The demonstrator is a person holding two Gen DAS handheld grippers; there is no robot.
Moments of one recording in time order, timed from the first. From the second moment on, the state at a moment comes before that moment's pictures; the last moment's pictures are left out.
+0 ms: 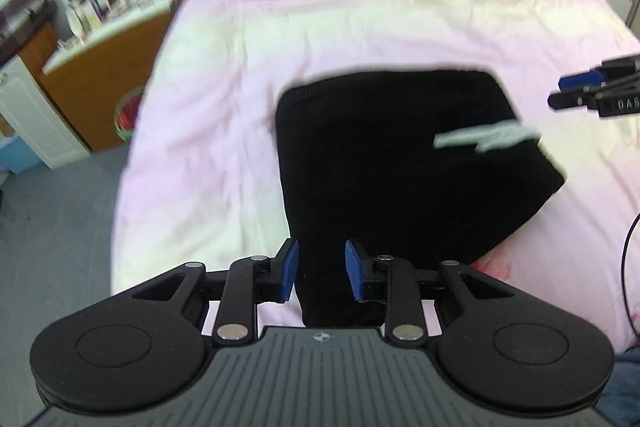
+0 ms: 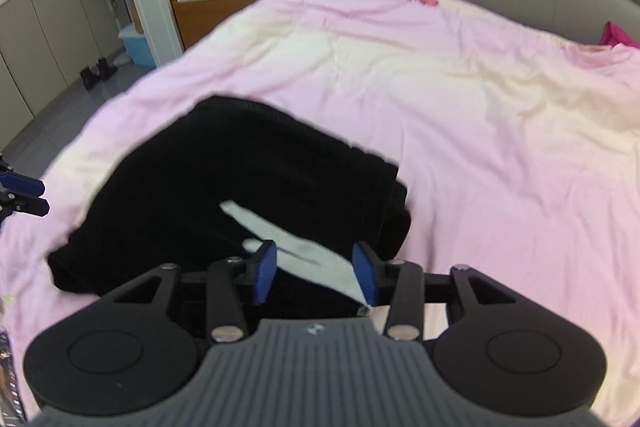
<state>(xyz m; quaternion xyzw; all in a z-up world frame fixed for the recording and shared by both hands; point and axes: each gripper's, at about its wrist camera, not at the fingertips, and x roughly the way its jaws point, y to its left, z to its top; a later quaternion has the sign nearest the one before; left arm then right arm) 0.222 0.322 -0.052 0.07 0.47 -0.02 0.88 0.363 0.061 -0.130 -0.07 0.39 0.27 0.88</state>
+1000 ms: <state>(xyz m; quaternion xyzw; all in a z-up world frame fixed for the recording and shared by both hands) -0.006 0.094 0.047 0.03 0.24 0.13 0.96 -0.018 -0.087 -0.016 -0.03 0.13 0.18 0.98</state>
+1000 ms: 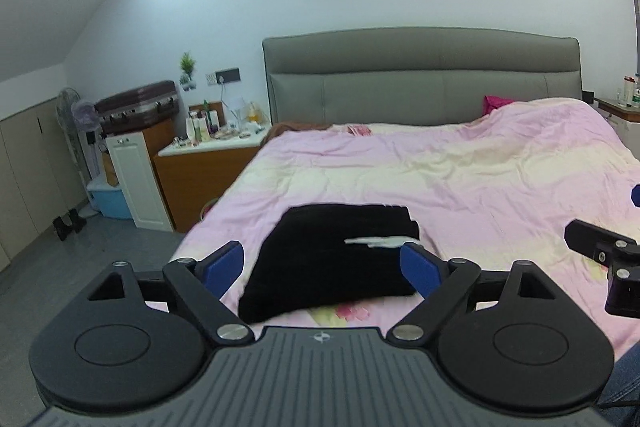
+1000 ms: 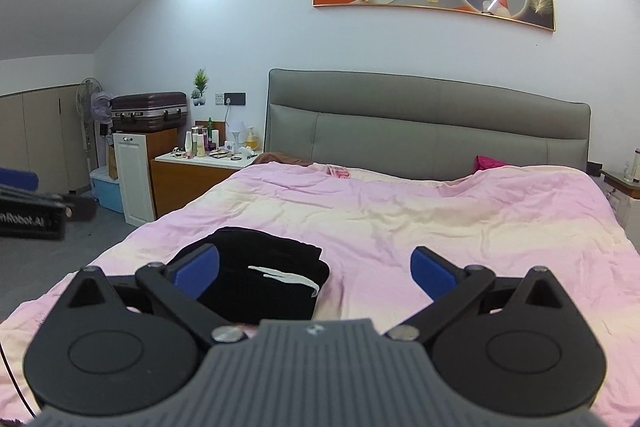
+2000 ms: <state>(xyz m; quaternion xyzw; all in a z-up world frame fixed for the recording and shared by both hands) -0.005 0.065 -0.011 0.01 0.32 0.11 0.94 -0.001 -0.094 -0.075 -0.03 0.19 0.16 0.97</state>
